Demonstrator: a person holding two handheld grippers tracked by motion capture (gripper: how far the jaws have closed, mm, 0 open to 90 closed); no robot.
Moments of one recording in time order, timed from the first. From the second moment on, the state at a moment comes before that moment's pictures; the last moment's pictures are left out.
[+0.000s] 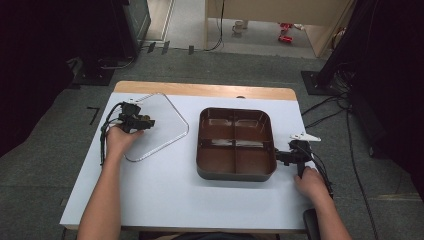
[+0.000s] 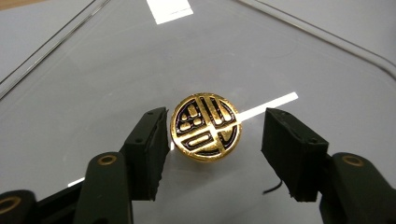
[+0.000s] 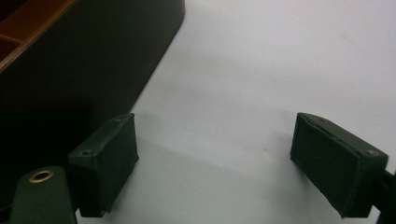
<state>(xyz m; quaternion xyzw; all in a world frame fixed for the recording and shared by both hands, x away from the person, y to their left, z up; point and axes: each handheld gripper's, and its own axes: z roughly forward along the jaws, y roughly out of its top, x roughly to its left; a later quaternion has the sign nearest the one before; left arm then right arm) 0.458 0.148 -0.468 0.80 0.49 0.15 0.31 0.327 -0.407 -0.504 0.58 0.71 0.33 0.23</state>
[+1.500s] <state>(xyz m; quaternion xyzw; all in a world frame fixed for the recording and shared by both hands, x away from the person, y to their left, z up) 0.440 0.153 -0.436 0.79 0.49 0.17 0.33 0.327 -0.407 -0.504 0.58 0.71 0.33 0.23</state>
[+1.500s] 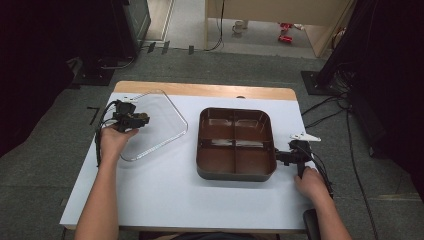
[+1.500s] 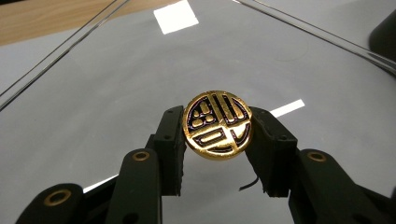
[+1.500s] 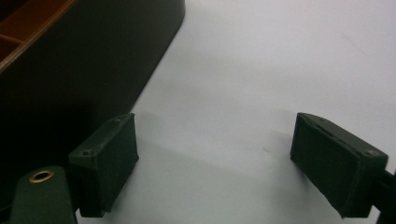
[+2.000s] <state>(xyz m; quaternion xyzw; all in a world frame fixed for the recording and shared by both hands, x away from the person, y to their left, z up) 0.428 0.133 -0.402 0.80 0.46 0.15 0.34 0.327 -0.407 -0.504 0.58 0.71 0.33 0.23</state>
